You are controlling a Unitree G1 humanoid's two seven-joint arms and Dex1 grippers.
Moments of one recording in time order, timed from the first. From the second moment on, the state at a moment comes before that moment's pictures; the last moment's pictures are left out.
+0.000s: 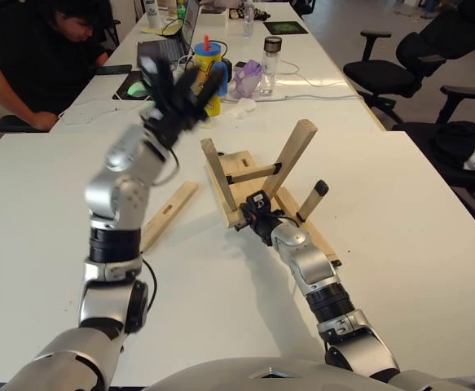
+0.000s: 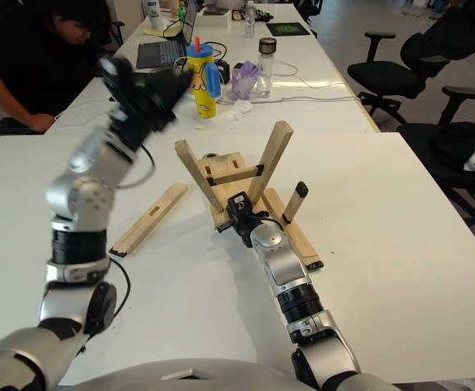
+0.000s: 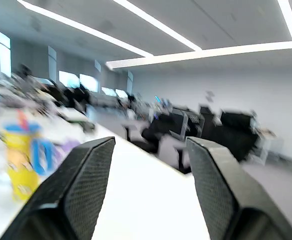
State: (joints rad) left arm -0.79 0.23 0.18 -0.08 -0.69 0.45 -0.27; right arm -0.31 -0.03 0.25 0.23 -0.02 0.44 0.26
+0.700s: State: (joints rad) left arm -0.62 0.15 0.12 -0.33 -0.45 0.29 -0.03; right arm -0.31 -0.01 0.24 0.26 -0.02 0.41 0.26
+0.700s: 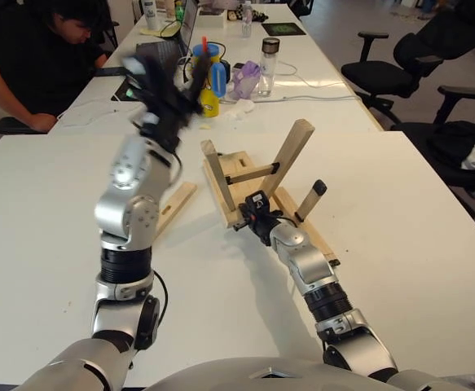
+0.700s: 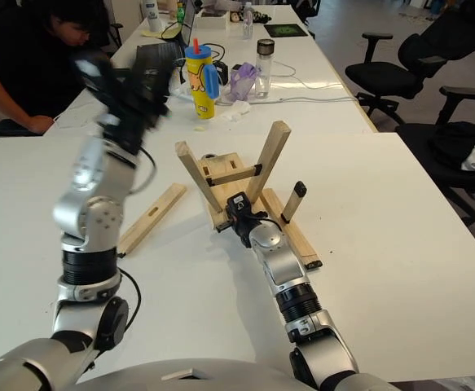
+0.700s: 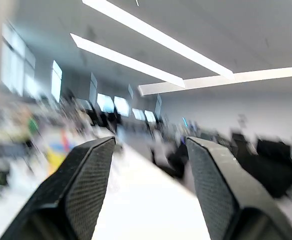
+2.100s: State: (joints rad) left arm -0.09 0.07 0.08 -0.52 -0.17 0.43 0.09; right arm -0.17 -0.05 -0.11 -0.48 0.15 0.41 0.07
